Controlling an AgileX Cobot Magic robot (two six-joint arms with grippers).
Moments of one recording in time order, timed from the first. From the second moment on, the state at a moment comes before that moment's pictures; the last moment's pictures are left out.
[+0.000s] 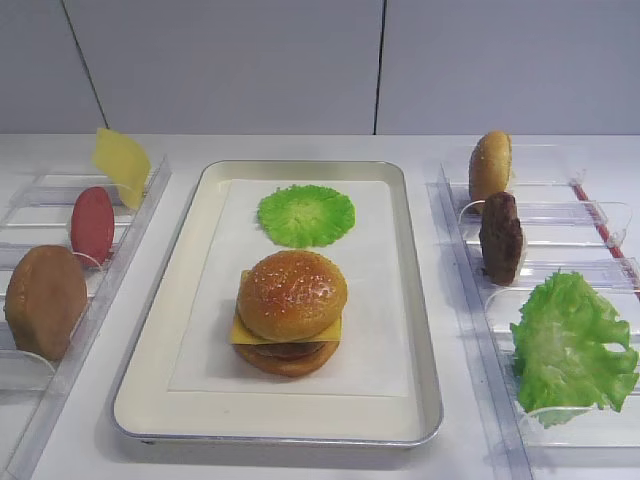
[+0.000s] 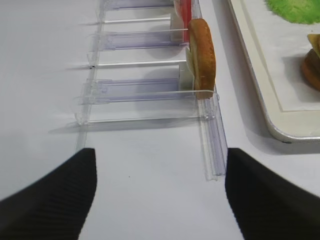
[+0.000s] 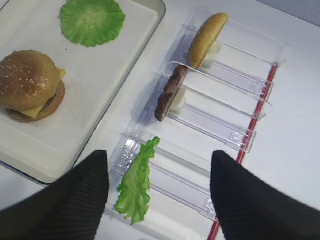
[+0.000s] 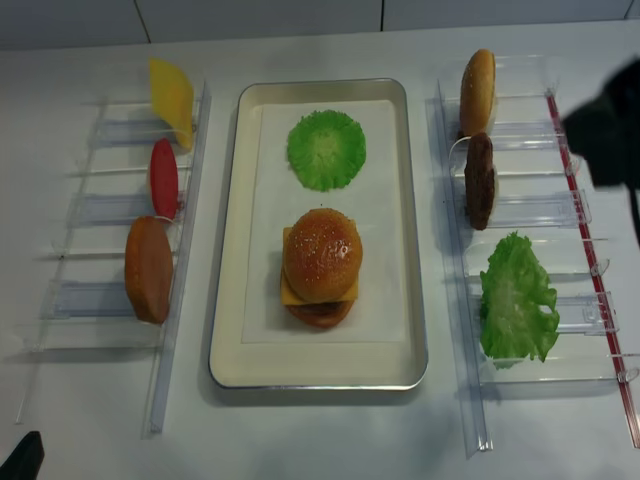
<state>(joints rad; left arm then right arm) -0.05 -0.02 -0.49 0.04 1.18 -0.03 0.32 0.95 -1.14 0.09 1.16 -0.14</state>
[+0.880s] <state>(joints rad) -0.05 -0.02 -0.49 0.04 1.18 -0.03 0.32 0.08 -0.48 0.00 1.13 -0.02</state>
